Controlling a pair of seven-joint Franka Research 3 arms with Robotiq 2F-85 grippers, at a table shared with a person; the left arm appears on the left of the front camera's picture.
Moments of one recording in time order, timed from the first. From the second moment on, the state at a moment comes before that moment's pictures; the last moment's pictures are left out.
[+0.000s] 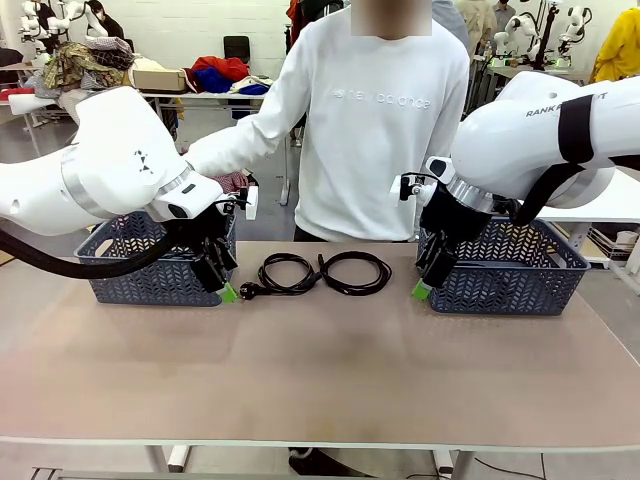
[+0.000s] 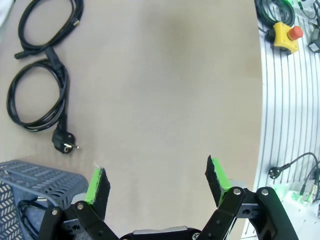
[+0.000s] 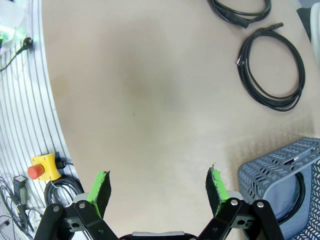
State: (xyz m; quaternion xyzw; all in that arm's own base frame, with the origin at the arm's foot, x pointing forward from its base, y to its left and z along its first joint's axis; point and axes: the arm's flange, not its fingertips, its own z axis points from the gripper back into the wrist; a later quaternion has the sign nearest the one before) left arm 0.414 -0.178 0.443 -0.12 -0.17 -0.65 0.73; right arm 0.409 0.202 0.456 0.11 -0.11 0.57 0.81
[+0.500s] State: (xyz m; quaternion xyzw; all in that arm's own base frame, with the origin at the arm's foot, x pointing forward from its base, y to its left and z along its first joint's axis) left arm 0.414 -0.178 0.443 -0.12 -0.17 -0.65 0.73; right arm 0.409 0.202 0.456 0.11 -0.11 0.57 0.81
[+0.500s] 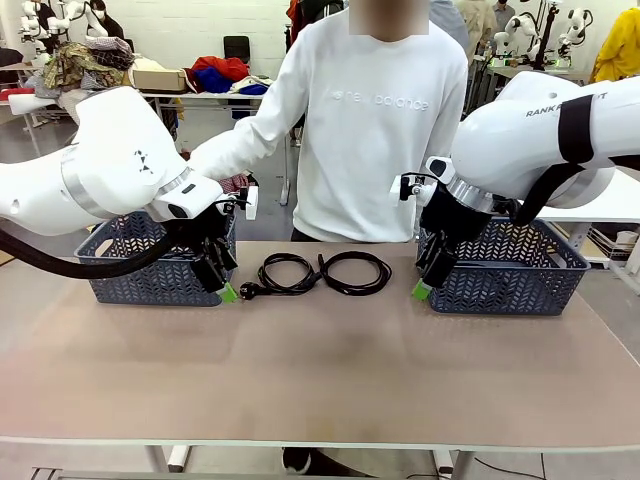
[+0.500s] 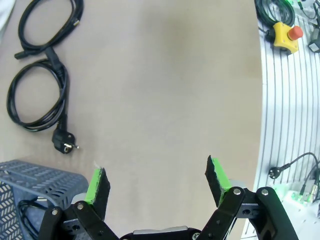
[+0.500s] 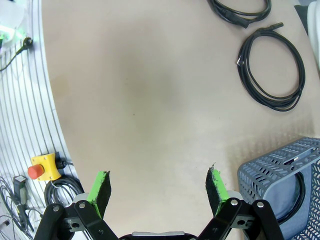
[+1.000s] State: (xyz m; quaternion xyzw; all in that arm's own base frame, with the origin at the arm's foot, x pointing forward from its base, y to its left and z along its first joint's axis) left arm 0.425 -0.194 0.438 -0.10 -0.16 -0.67 0.72; right arm 0.409 0.202 0.456 0.11 -0.11 0.57 0.81
